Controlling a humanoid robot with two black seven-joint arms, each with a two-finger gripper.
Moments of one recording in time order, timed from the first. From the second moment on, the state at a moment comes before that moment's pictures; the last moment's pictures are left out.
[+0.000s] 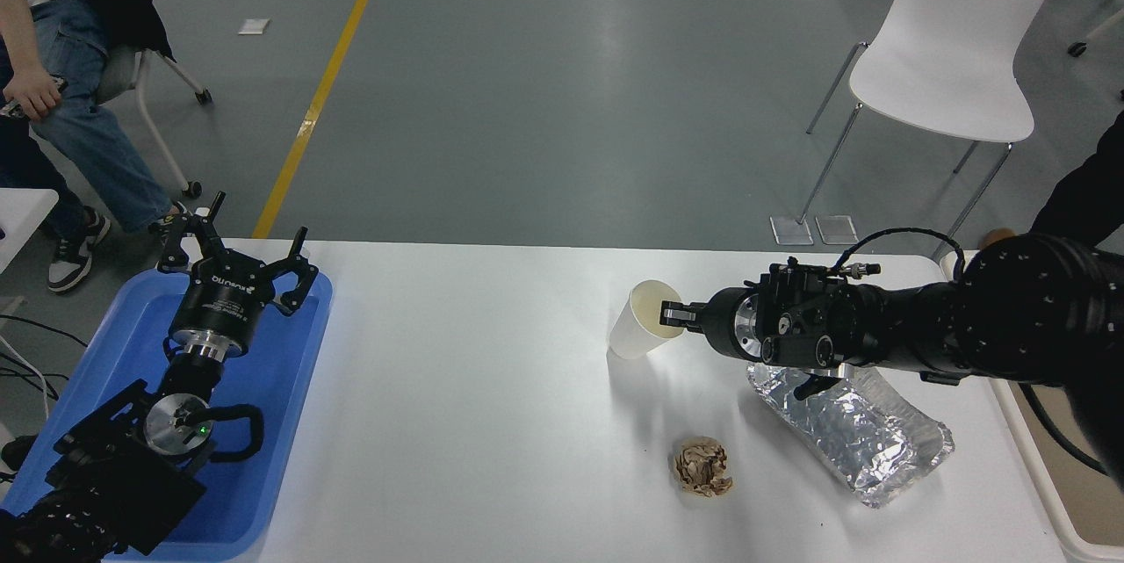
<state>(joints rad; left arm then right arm) -0.60 0.22 -0.90 -0.31 -0.14 -0.77 -0.37 1.39 0.00 -1.13 0.89 -0.06 -0.10 0.19</state>
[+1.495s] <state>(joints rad) -0.60 0.22 -0.90 -0.31 -0.14 -0.77 -0.37 2.09 -0.38 -1.27 1.12 -0.13 0.34 0.19</state>
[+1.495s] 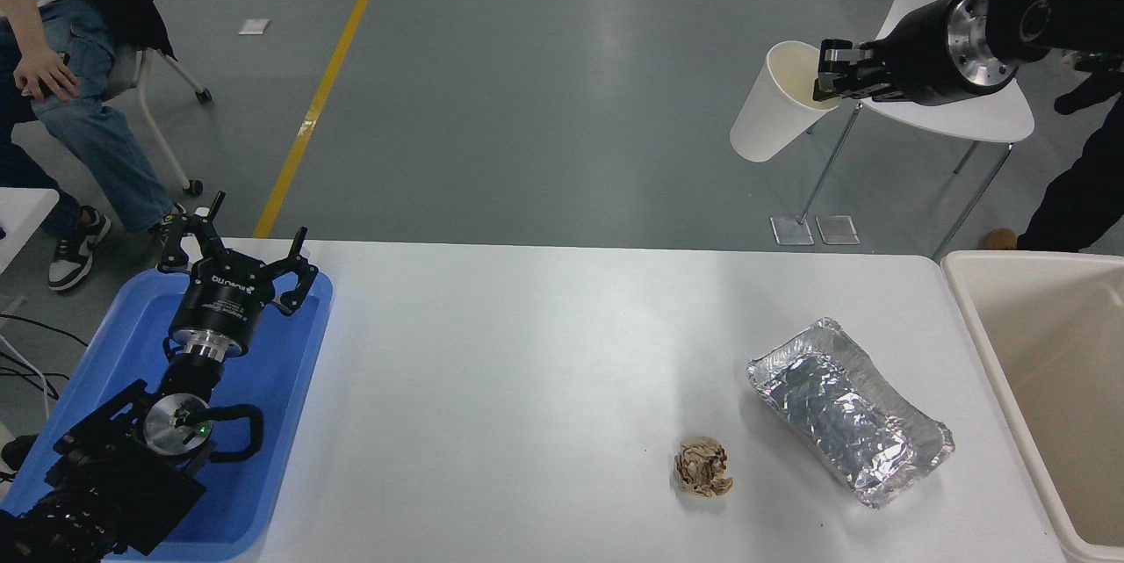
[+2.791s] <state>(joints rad) -0.60 0.22 -0.90 -0.31 -0.14 -0.77 -0.37 0.90 -0.62 -1.12 0.09 -0.11 0.13 0.18</state>
